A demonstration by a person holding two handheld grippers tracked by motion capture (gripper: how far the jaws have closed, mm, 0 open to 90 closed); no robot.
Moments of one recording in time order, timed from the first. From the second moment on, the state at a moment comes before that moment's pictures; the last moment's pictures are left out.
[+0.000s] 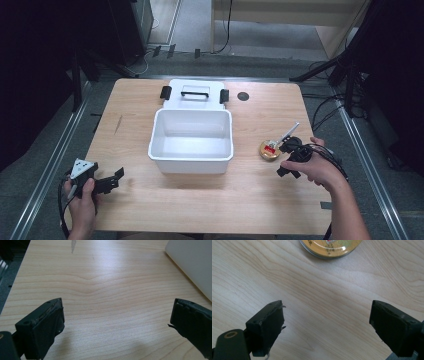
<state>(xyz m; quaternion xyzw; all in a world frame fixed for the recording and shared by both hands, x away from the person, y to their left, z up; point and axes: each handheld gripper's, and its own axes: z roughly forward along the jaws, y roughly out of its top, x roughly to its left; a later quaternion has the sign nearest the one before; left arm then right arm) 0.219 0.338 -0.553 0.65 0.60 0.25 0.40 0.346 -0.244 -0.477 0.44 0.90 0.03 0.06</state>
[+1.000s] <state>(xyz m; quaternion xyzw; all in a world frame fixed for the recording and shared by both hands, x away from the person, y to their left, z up) 0.219 0.339 -0.553 0.65 0.60 0.25 0.40 0.390 -0.212 -0.487 0.49 0.87 0.03 0.04</state>
